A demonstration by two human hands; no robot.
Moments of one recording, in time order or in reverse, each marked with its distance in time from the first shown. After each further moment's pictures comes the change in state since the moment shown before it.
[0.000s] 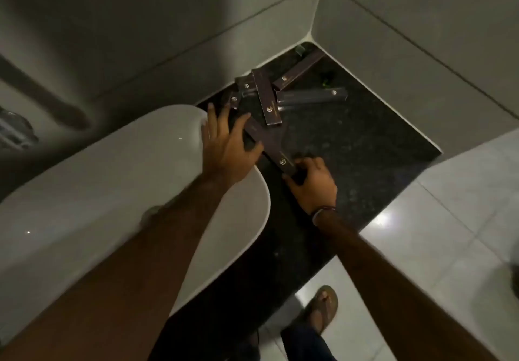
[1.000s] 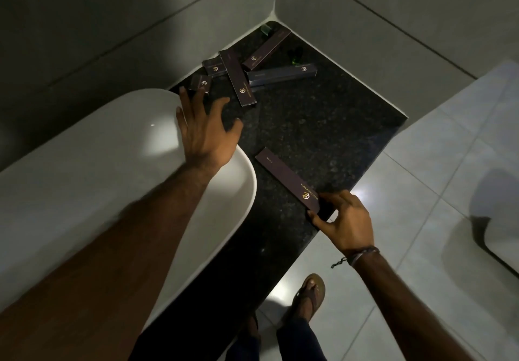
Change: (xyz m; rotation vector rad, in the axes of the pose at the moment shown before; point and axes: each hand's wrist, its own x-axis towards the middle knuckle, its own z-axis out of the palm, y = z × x) left_hand 0.000 0.001 0.007 -0.058 0.045 0.002; right_hand -0.129 0.079 -0.036 -0.130 0.020 0.025
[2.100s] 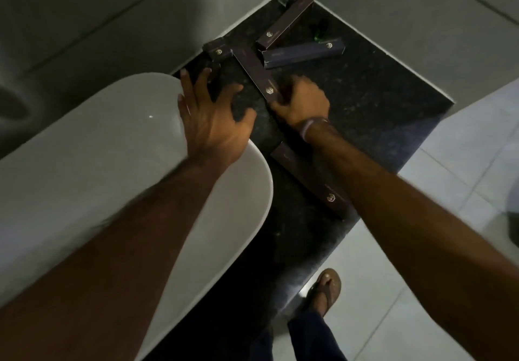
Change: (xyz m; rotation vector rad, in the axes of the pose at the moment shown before) left_hand -0.001 -0.001 0.003 0.097 0.037 0.019; right_hand 0.235 -0.124 0.021 0.000 0.017 -0.051
